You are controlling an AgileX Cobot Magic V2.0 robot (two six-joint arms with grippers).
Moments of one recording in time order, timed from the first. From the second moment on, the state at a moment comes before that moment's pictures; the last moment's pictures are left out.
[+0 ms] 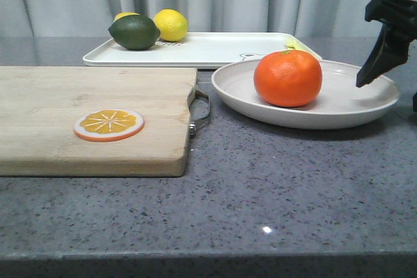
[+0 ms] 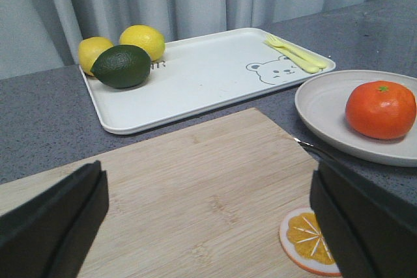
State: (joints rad) left arm -0.53 0.61 -0.36 -1.04 -0.04 1.03; right arm 0.15 1.33 -0.73 0.55 0.32 0.00
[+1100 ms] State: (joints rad) left arm -0.53 0.61 -0.36 -1.04 -0.05 1.03; right arm 0.15 1.33 -0.73 0.56 0.35 0.01
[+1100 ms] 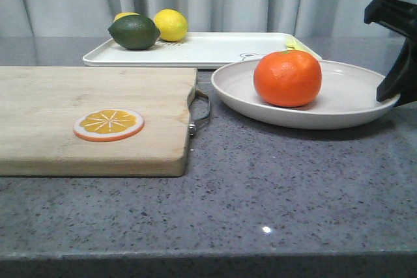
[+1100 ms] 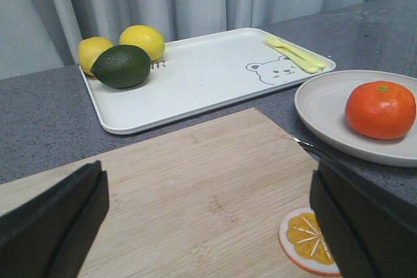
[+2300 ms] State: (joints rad) left arm -0.53 0.61 -0.36 -1.04 -0.05 1.03; right arm 0.15 1.56 -1.34 0.56 0.64 0.00
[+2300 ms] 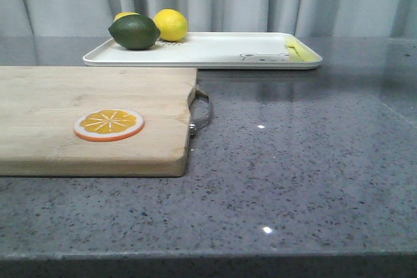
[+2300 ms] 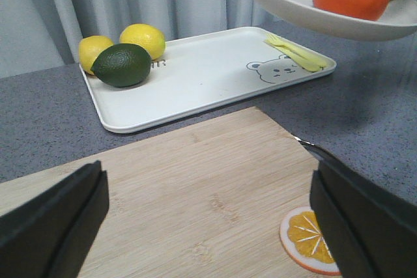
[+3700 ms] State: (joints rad) left arm -0.53 0.61 -0.36 -1.06 -0.05 1.03; right arm 0.17 2.32 -2.18 0.39 0.81 0.05
